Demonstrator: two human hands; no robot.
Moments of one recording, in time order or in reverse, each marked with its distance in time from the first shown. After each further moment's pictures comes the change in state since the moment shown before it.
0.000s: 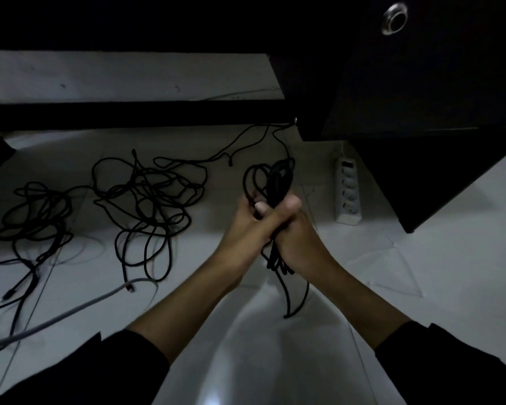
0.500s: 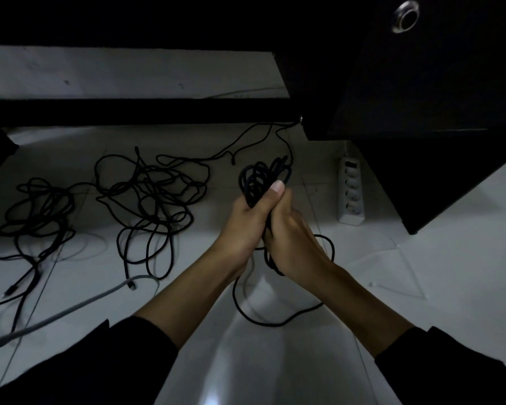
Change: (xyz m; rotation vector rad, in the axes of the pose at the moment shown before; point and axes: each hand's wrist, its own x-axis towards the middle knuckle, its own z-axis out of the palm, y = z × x) left_hand 0.009 0.006 -0.001 -0.069 0.032 0.046; right_hand -0.008 -0.016 0.004 -0.188 -0.022 -0.061
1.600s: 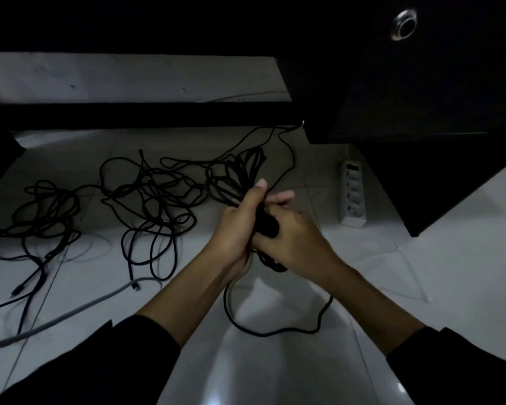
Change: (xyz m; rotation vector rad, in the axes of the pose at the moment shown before) left_hand -0.001 0.004 -0.006 -0.236 0.047 -0.178; right_hand 0.002 0.001 -0.010 -0.268 -0.090 -0.076
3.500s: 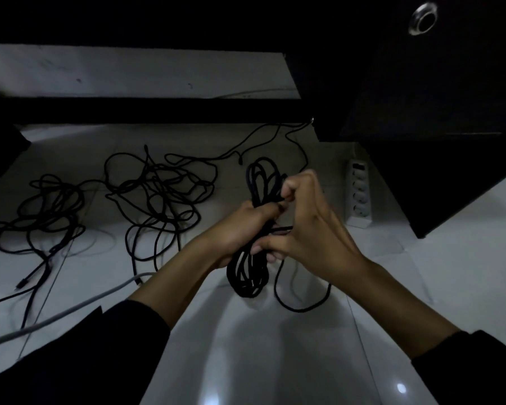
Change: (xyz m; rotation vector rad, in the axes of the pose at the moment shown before) left_hand -0.003 0.019 -0.015 0.427 -0.238 -0.129; right_hand -0.005 -0.008 -0.016 -0.163 0.169 -0.317
